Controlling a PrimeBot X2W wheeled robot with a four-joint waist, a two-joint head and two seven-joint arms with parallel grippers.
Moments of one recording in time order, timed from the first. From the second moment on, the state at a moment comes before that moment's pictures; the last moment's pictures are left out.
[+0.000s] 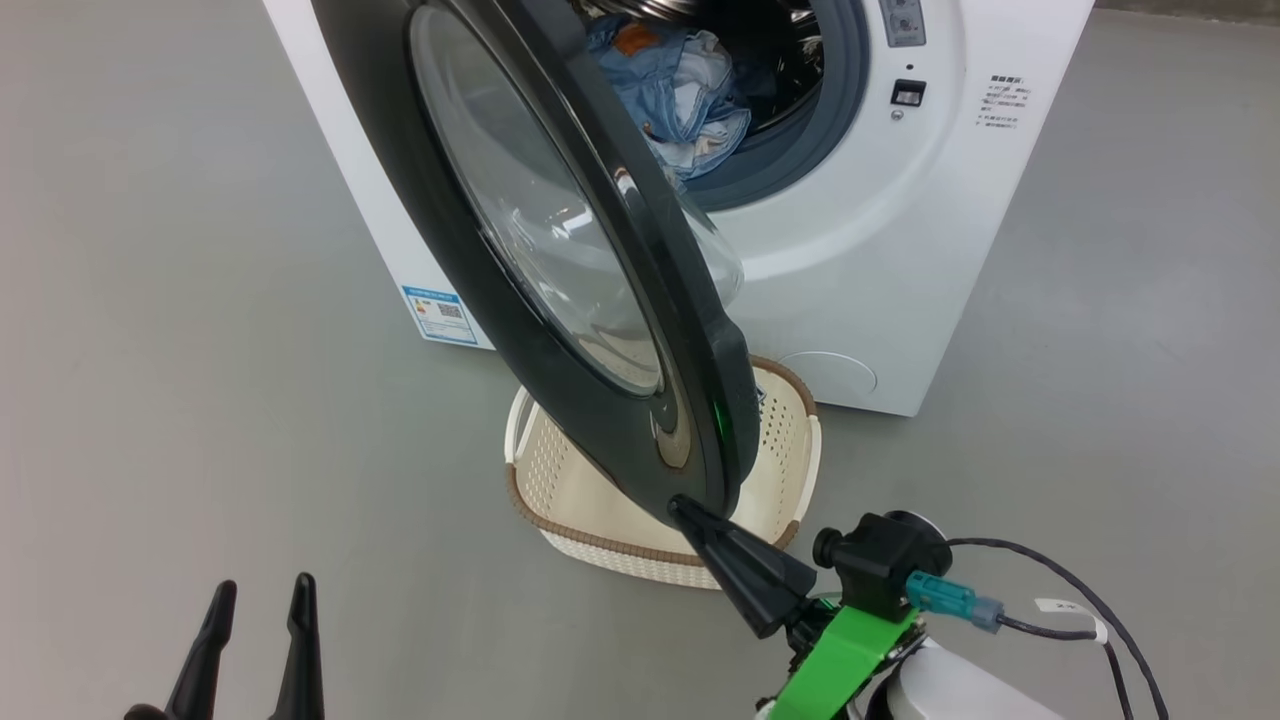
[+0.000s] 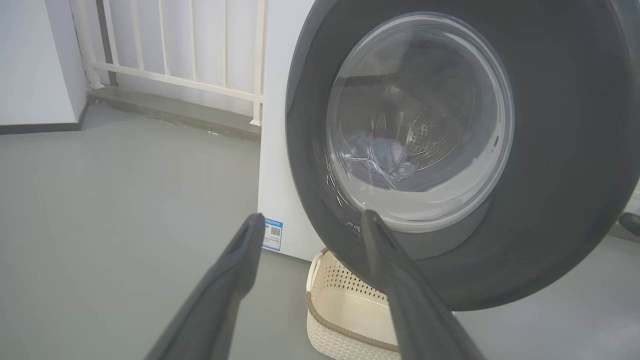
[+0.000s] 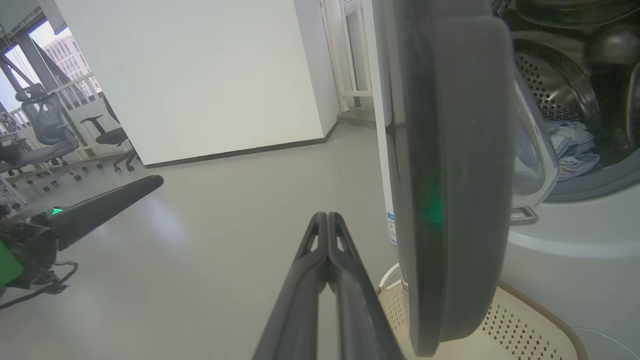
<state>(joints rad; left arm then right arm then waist) 0.10 0.17 -0.05 0.08 -0.46 -0.13 -0.26 -0.37 -0.18 0.78 0.26 0.55 0.13 -0.26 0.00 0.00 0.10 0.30</state>
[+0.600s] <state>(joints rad) 0.05 0.16 -0.05 0.07 -0.46 -0.13 -0.26 -0.42 -0.16 0.66 0.31 0.54 0.13 -0.26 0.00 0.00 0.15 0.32</state>
